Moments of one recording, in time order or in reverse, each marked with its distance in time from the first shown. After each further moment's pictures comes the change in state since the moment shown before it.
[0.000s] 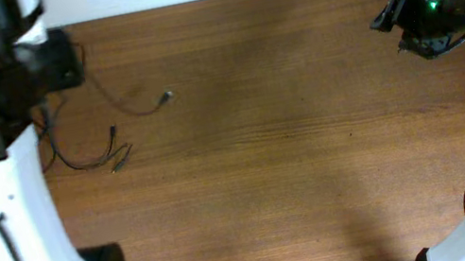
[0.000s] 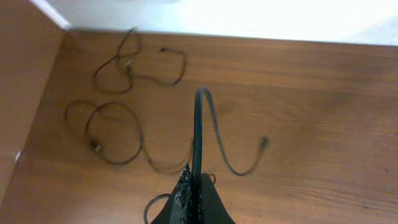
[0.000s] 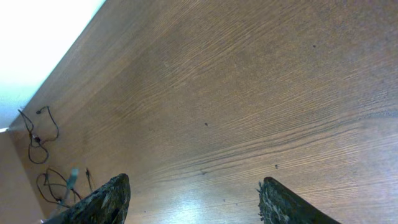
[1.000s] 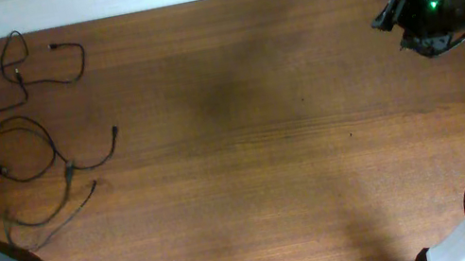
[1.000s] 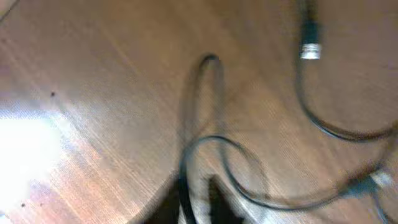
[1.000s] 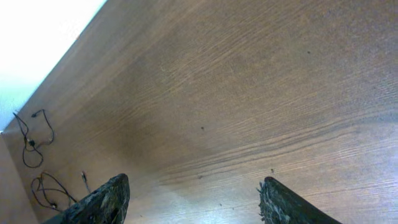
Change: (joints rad) left arm 0.838 0.167 -0.897 0.570 0.045 0.016; right arm 0.000 0.000 0.000 0.005 0.019 -0.005
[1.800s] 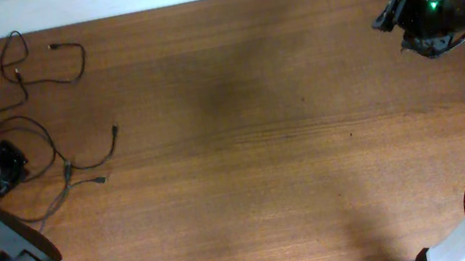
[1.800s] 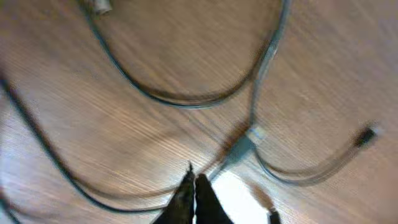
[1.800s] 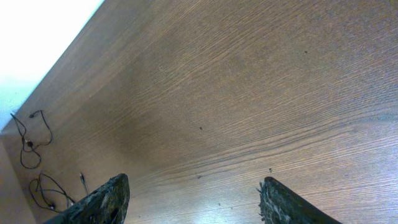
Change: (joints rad) left arm -0.155 0.053 -0.123 0.106 0.296 0.054; right arm 0.001 0.000 0.000 -0.002 0.007 0.000
